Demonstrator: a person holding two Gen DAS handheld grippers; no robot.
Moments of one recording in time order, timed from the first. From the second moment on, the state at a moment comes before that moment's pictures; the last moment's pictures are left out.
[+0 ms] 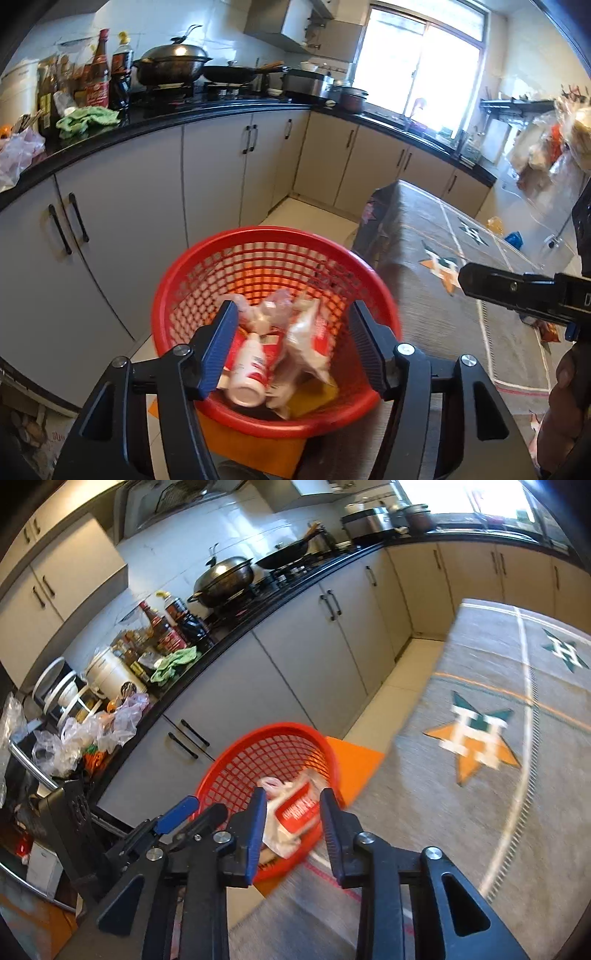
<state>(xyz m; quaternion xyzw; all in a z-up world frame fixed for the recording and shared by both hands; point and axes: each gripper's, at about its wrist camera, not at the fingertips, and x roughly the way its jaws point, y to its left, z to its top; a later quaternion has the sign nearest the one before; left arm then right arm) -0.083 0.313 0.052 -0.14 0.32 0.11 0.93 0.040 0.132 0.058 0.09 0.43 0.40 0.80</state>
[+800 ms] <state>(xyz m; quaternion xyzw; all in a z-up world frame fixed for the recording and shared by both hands) -0.055 0.135 0.069 -0.03 0.35 -0.02 0.94 0.049 -0.139 0.061 0.18 0.41 0.21 0.87</state>
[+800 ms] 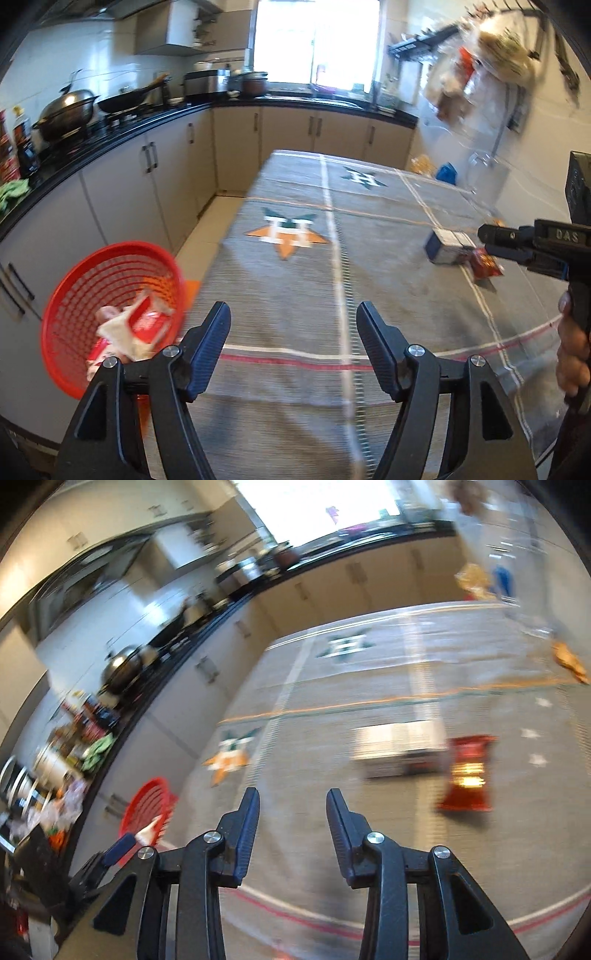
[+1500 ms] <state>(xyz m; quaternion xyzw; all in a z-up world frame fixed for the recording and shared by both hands) -0.008 0.014 0.091 0.05 0.38 -0.12 0.92 0.113 -0.221 -0.001 0.21 0.49 0.12 0.84</state>
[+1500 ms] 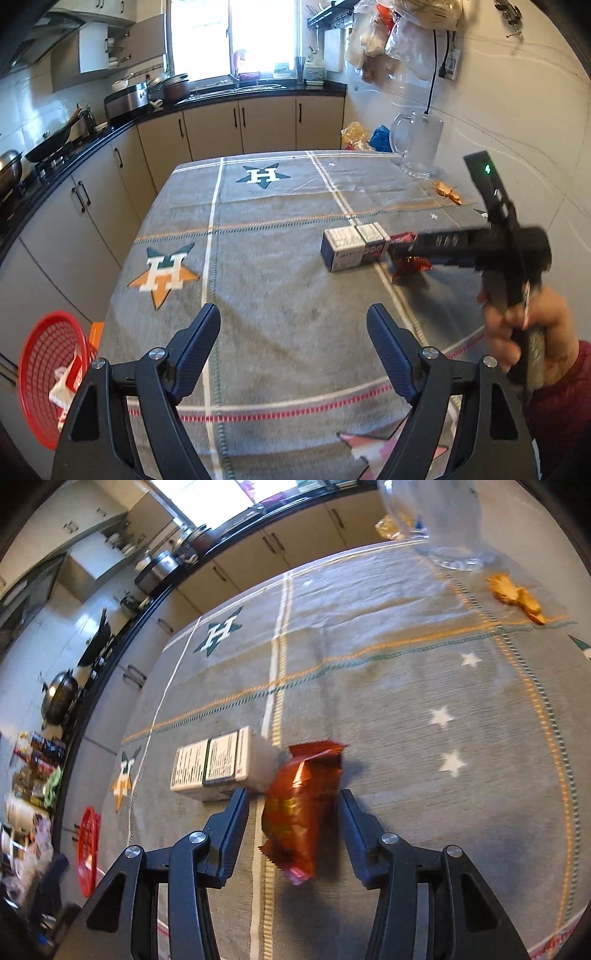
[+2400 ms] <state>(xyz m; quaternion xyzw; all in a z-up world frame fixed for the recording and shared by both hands) 0.133 -0.064 0.035 0.01 0.47 -0.26 0.84 0.092 -0.297 0.007 0.31 0.43 0.09 0.85</state>
